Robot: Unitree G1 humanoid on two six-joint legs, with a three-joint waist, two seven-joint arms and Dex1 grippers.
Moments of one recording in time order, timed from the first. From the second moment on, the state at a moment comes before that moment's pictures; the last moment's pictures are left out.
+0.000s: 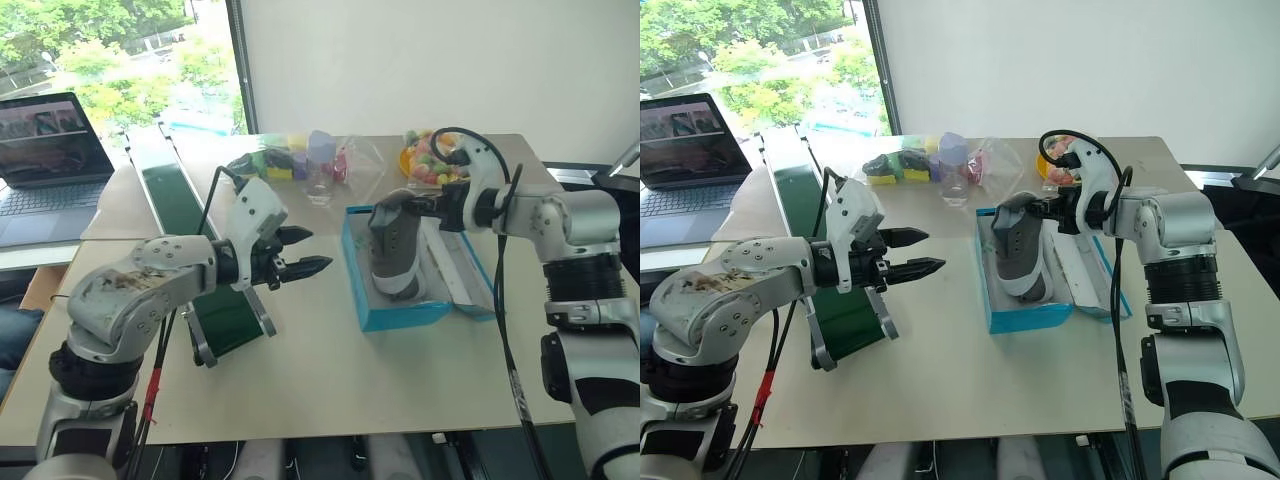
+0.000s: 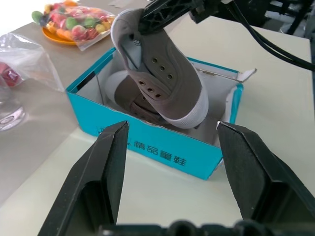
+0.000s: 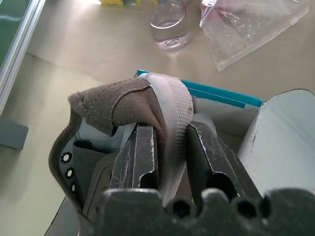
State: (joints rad) left arm -0.60 0.68 -0.04 -0.53 -0.70 1.04 -0.62; right arm -0.98 -0.64 0.05 0.33 0.46 1.04 0.67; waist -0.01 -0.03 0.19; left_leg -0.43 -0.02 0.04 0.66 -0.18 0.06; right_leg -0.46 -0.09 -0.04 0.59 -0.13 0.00
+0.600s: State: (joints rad) left arm -0.54 0.74 -0.10 -0.57 -0.63 1.00 -0.66; right arm -1.03 -0.45 0.26 0.68 0.22 0.78 0.77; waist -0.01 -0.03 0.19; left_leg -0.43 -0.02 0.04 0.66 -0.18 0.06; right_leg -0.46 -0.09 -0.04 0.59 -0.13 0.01
